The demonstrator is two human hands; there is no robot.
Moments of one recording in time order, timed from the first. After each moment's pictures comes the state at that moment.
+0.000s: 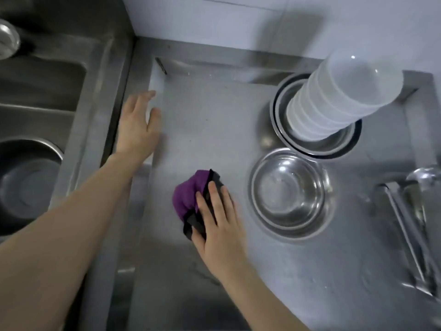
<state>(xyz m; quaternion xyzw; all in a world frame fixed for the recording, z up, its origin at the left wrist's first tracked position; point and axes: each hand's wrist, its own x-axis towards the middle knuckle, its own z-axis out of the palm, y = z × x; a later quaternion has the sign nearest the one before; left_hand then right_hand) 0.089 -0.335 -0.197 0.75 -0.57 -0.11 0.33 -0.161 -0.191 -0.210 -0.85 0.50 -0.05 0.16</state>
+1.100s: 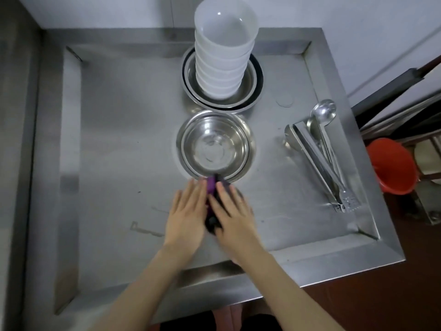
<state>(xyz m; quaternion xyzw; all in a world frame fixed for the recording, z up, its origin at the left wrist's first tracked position) -0.186 -0.129 -0.214 0.64 -0.74 -0.19 0.06 -0.337 -0.121 -0.190 -0.78 0.58 -0.04 0.21</state>
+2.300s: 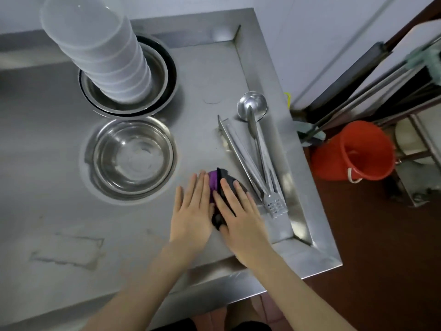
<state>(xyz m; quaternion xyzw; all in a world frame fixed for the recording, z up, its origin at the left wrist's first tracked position) -0.389 -0.172 -0.212 0.63 -0.76 -0.16 0.00 -0.535 -0.151 -0.187 -0.79 0.59 0.02 0.17</state>
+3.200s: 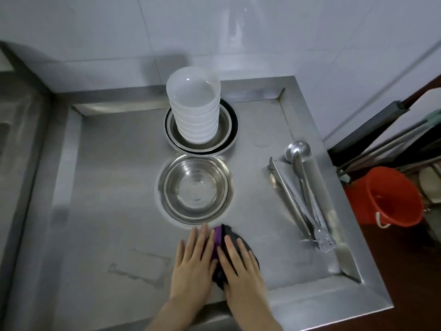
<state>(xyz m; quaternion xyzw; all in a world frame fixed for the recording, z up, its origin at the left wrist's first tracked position) -0.260 -0.114 -0.198 0.64 -0.74 -0.20 -0.02 -0.413 -0.095 -0.182 -0.78 0.58 0.03 0.21</state>
